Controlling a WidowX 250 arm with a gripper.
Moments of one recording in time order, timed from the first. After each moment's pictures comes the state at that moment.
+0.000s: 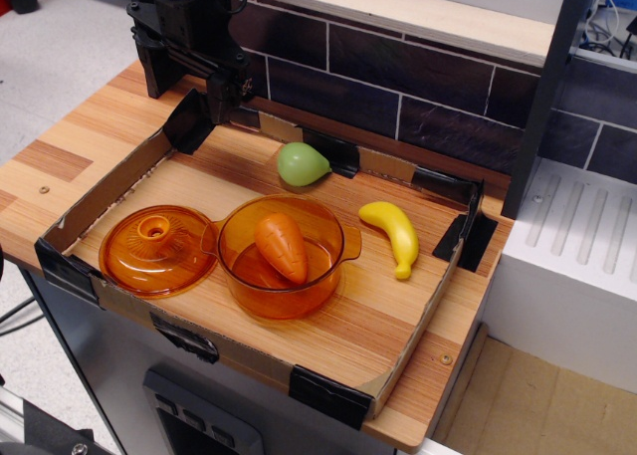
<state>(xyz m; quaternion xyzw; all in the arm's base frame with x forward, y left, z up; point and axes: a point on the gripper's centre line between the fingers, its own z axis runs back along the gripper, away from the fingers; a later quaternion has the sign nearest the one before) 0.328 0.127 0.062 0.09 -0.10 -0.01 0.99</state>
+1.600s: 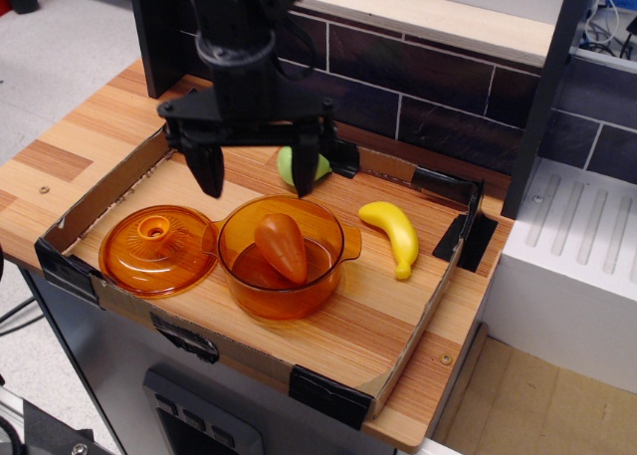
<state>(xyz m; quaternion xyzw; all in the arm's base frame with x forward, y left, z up) 0.258 0.031 0.070 0.00 -0.08 0.27 0.96</state>
